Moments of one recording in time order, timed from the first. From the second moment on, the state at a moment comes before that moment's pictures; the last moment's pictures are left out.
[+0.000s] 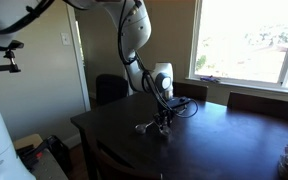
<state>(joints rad) -0.26 0.75 0.10 -1.90 -0.31 2.67 -1.16</state>
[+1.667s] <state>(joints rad) -0.23 0.88 0.07 -1.67 -0.30 2.51 -1.19</state>
